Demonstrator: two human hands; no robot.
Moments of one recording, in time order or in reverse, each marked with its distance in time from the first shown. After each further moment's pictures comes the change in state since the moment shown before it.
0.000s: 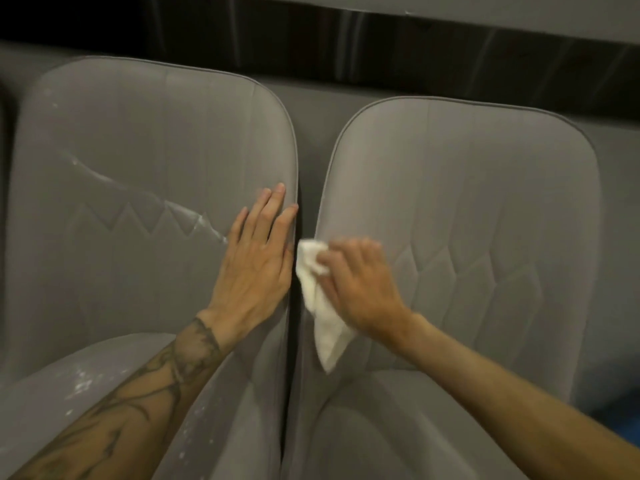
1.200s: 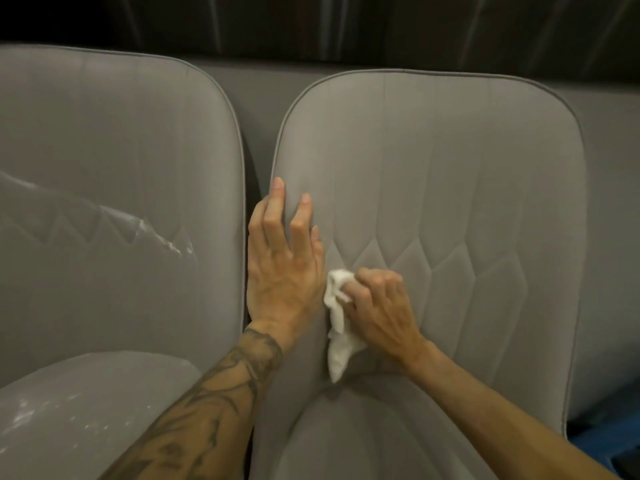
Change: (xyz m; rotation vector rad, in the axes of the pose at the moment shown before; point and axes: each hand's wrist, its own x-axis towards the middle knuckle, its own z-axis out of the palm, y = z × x) left_hand 0.024 0.097 0.062 -0.058 0.359 -0.113; right_hand -0.104 0.066 0.029 -0.073 0.097 0.023
